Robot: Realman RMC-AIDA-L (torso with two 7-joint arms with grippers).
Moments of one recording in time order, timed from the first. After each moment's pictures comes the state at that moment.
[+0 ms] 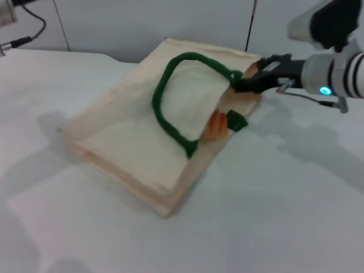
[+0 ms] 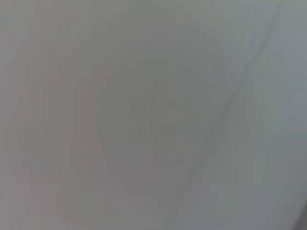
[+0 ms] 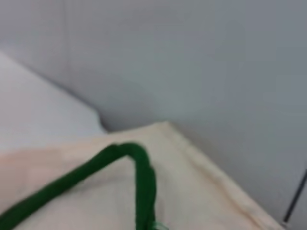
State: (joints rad) left arm -0.93 -1.88 2.86 -0.52 -0.71 1.59 -1.73; right arm 0.87 1.98 -1.58 -0.49 1.54 0.56 -1.34
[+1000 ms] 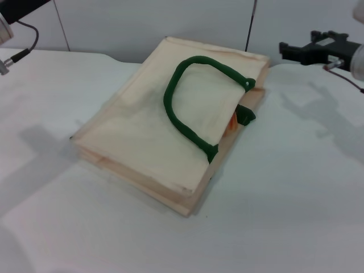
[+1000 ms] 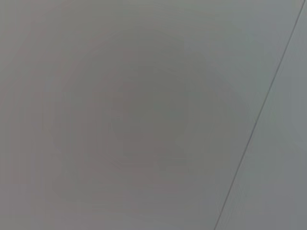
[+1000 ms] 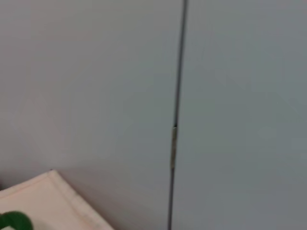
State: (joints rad) left arm -0.85 -1.94 2.86 -0.46 -0.90 1.52 -1.50; right arm 0.78 2.02 -1.15 -0.49 1.54 0.53 -1.61
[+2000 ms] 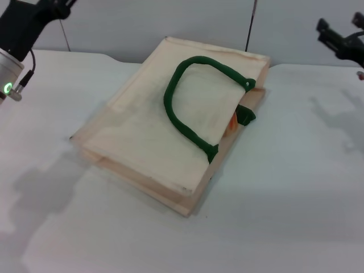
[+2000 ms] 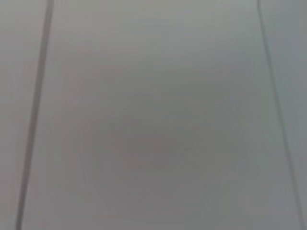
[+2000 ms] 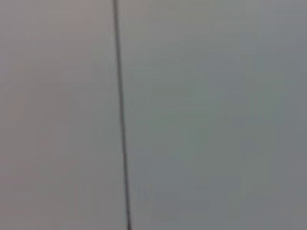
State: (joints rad) left arm -0.70 -2.03 2.85 -0.18 -1.32 1.52 -0.62; right arm 0.68 2.03 -1.08 -0.19 2.52 0.93 -2.53
